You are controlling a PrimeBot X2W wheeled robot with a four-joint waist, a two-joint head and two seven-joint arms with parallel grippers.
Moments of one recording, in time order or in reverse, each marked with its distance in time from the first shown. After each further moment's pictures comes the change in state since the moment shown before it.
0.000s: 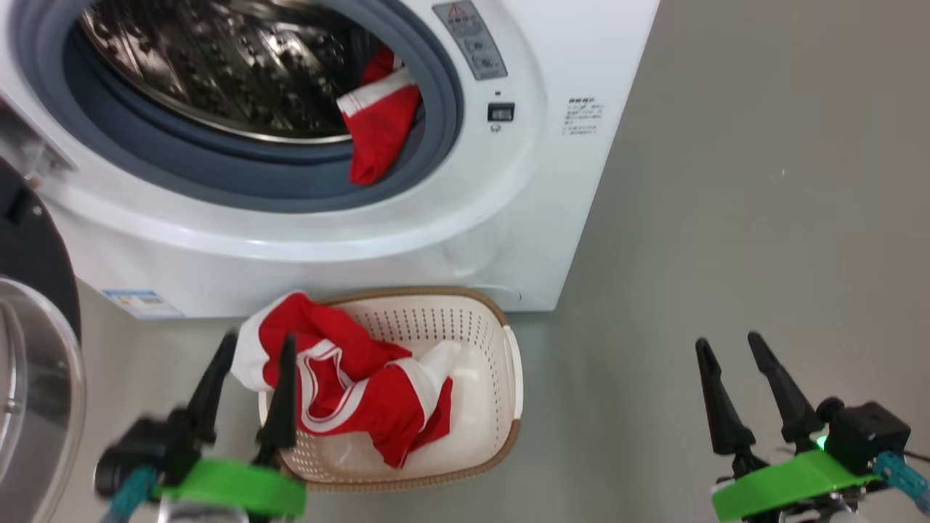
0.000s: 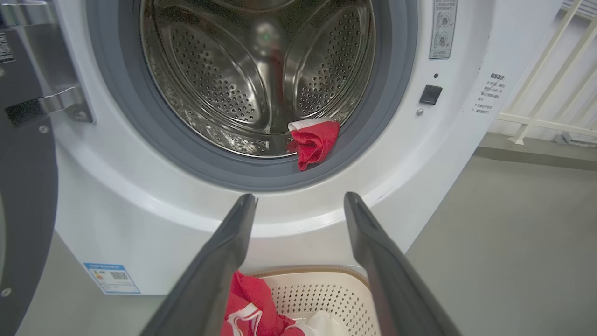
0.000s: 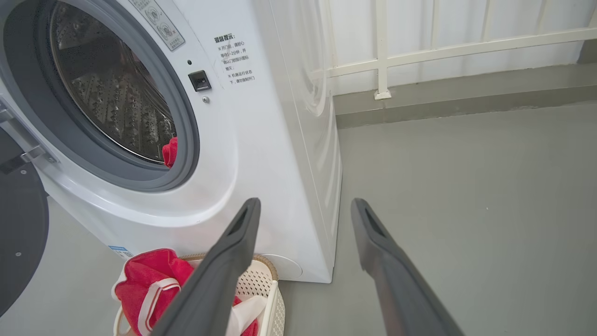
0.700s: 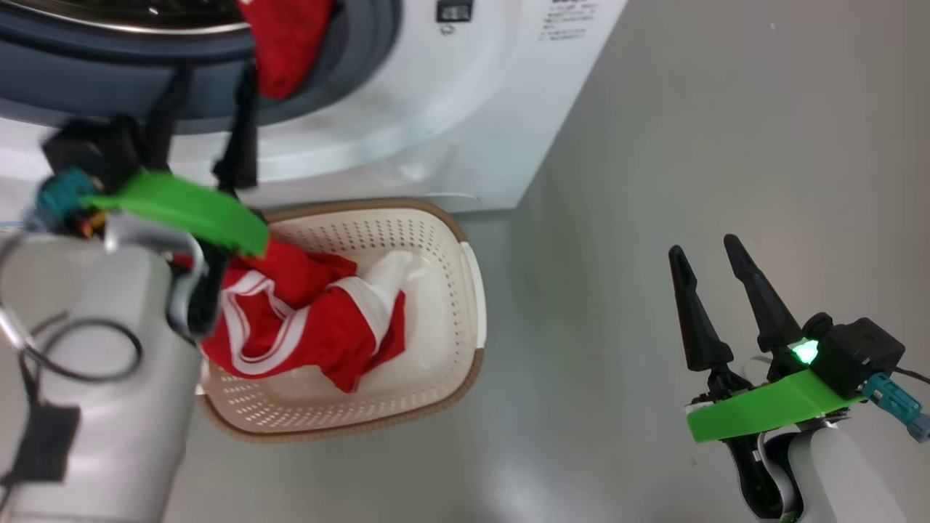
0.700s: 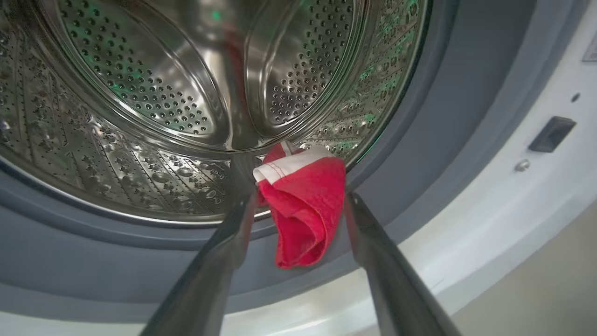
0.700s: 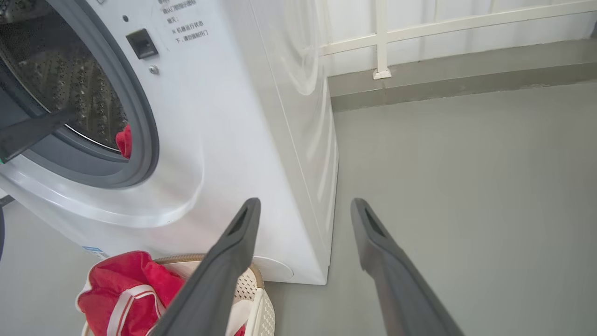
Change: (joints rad) left arm -0.696 0.094 -0.167 0.443 -0.165 0.000 0.000; right arm -0.188 0.005 0.053 -0.018 0.010 0.000 0.000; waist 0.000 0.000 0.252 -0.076
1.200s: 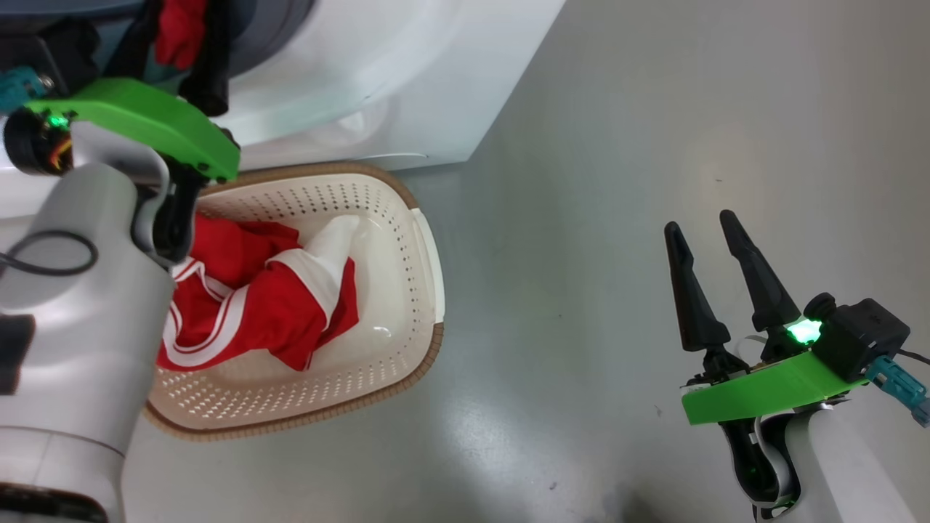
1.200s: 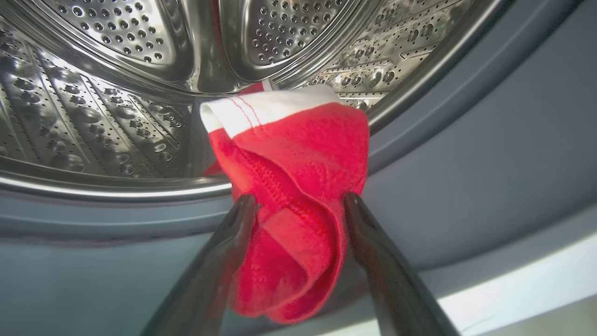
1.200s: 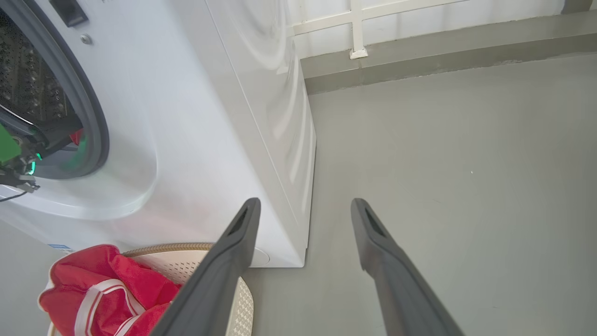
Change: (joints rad) left arm -0.275 0.040 -0.173 0.288 -0.254 0.000 0.000; right arm -0.046 0.000 0.017 -0.017 0.030 0.000 0.000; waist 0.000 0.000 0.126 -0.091
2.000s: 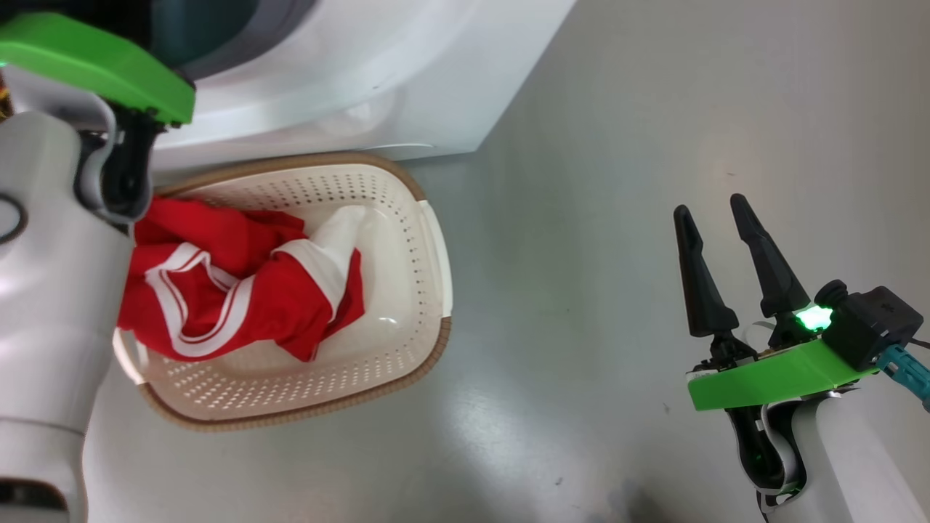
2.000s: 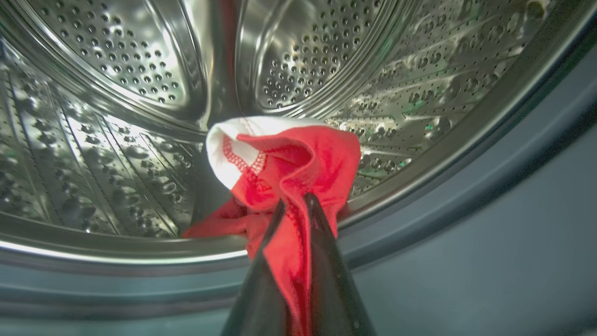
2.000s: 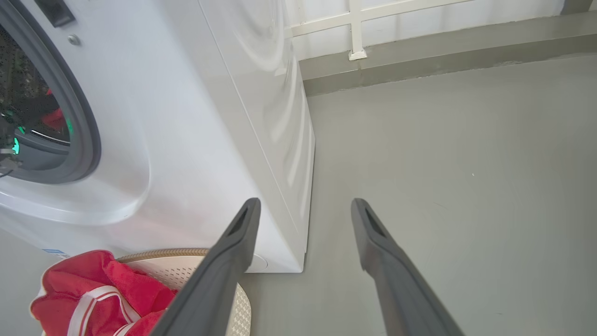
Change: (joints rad) left arm -0.084 0.062 -0.050 -0.049 -0.129 0.000 -0.001; right arm -0.024 0.000 -0.012 -0.005 0.009 0.000 0.000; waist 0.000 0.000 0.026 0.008
